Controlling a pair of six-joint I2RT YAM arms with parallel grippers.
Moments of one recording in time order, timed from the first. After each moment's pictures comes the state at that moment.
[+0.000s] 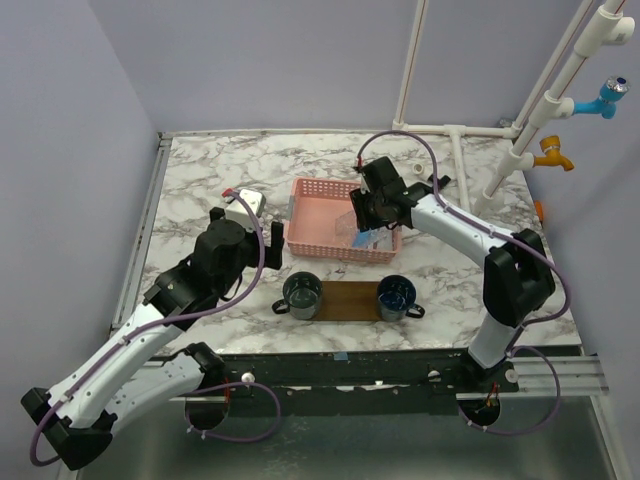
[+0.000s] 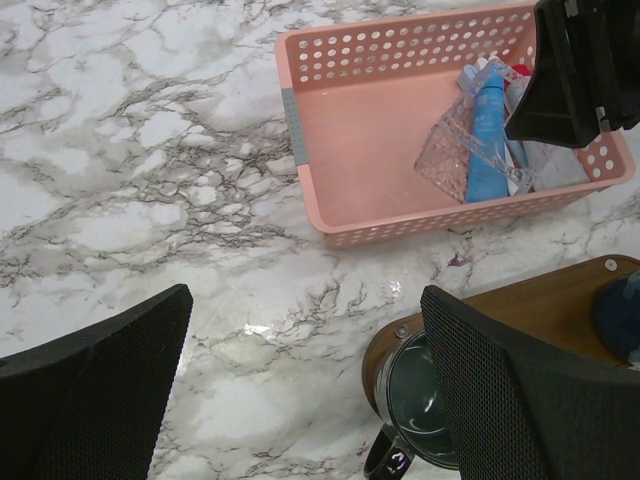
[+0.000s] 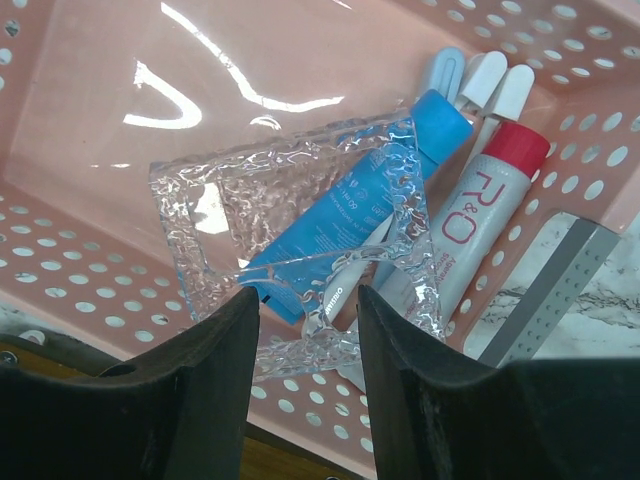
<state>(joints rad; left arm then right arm) -0.73 0.79 0.89 -0.52 -0.36 -0.19 0.59 1.74 1.35 -0.52 0.09 0.18</state>
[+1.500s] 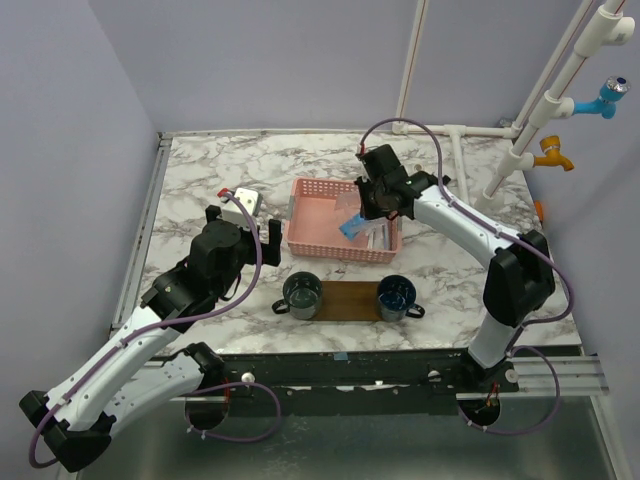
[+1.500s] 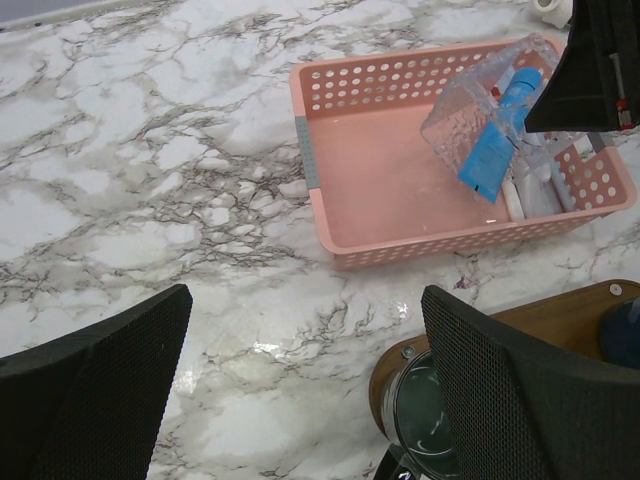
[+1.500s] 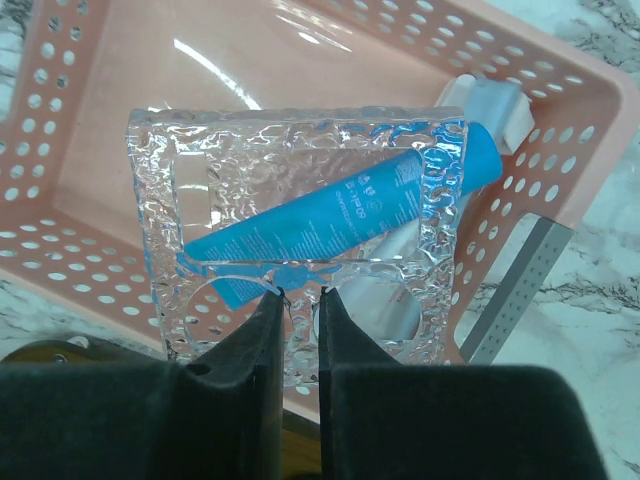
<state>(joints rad) -0.73 0.76 0.89 -0.47 -0.40 -0.18 0.58 1.76 1.47 -0.62 0.11 0.22</state>
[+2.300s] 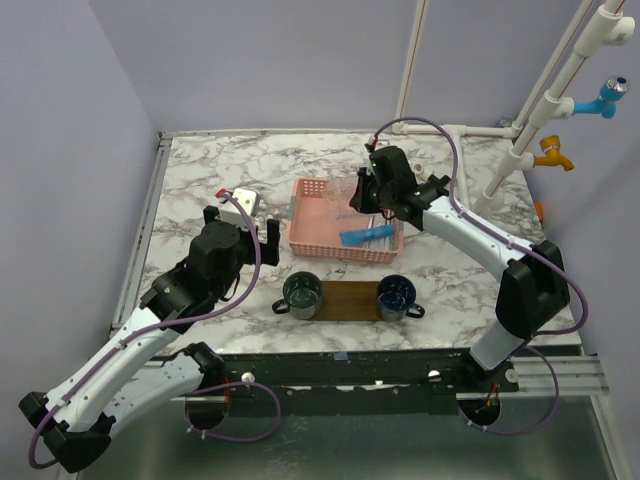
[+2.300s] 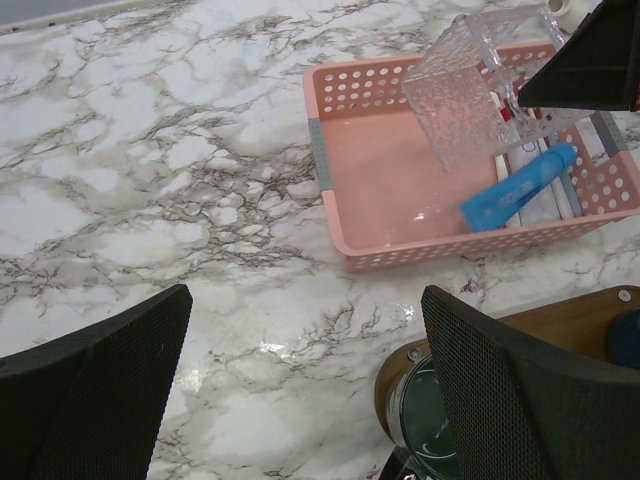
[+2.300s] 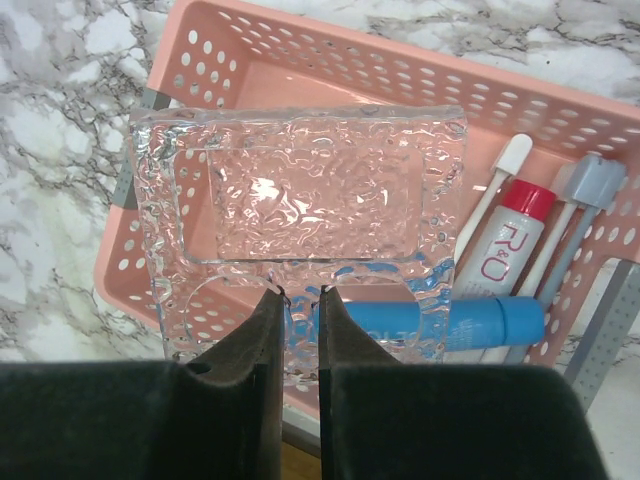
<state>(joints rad) -0.73 0.75 0.88 -0.47 -0.42 -0.18 0.59 1.65 1.35 -0.36 0.07 0.39</state>
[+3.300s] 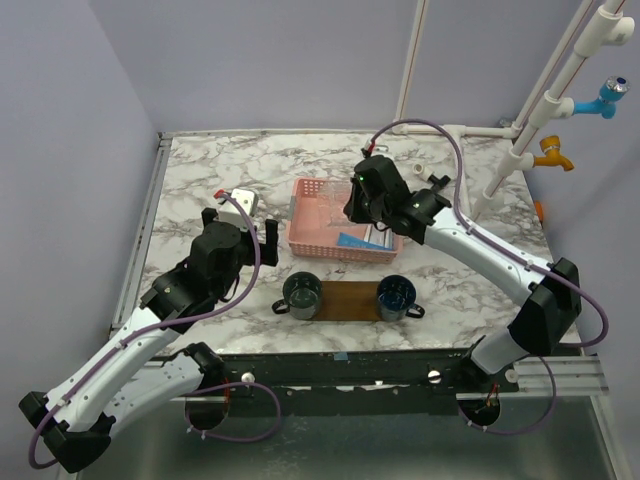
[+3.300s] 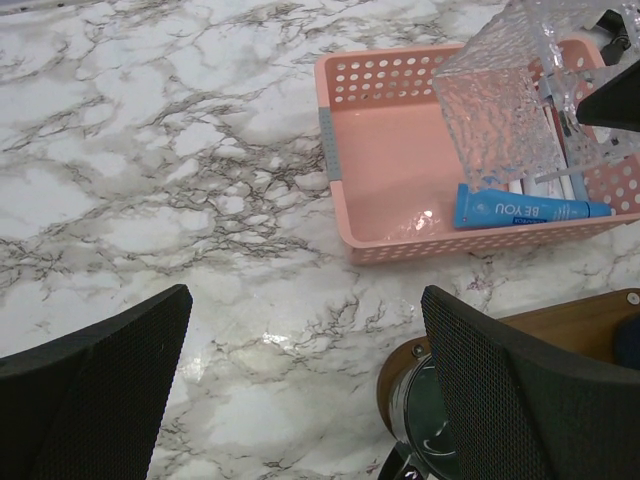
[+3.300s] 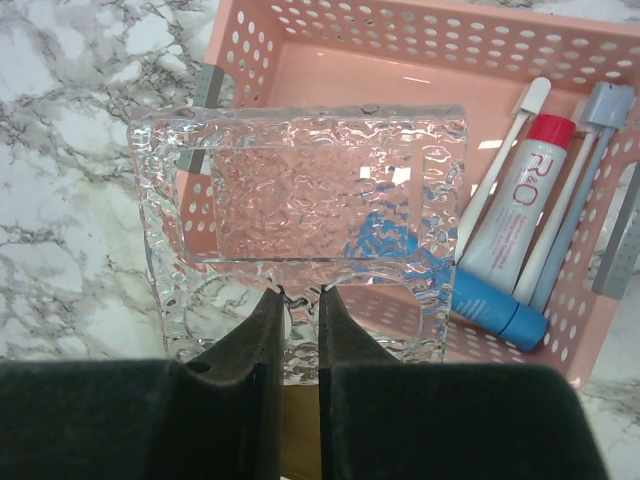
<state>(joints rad) -0.73 0.75 0.88 -0.49 -0.44 -0.20 0.74 1.56 1.39 -0.51 0.24 0.55</state>
